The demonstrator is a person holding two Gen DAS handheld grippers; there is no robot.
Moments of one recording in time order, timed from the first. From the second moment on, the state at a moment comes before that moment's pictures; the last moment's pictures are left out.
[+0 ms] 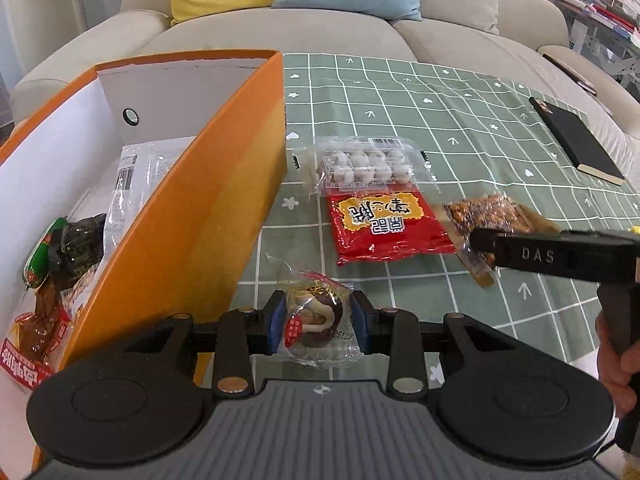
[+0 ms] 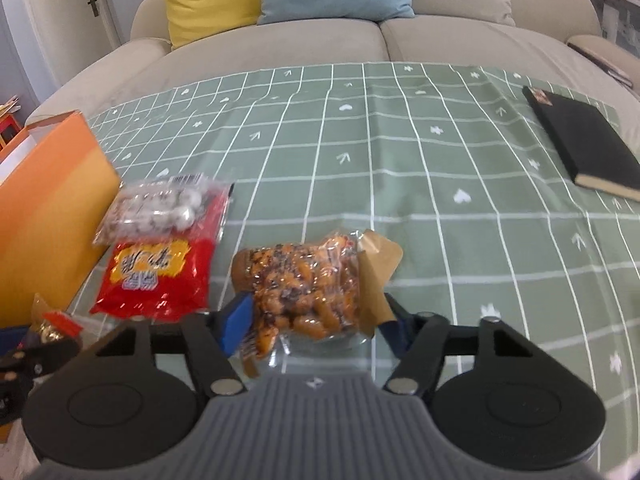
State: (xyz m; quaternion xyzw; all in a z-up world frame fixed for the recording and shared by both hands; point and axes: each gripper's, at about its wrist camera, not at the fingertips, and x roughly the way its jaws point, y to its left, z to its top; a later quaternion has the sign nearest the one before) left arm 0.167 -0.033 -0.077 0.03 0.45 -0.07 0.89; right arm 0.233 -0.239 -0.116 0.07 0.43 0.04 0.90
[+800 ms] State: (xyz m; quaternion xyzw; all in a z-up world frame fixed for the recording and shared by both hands) left arm 0.115 -0.024 -0.048 0.01 0.42 -0.08 0.90; right arm 0.128 -0.213 -0.063 0.09 0.42 0.07 0.90
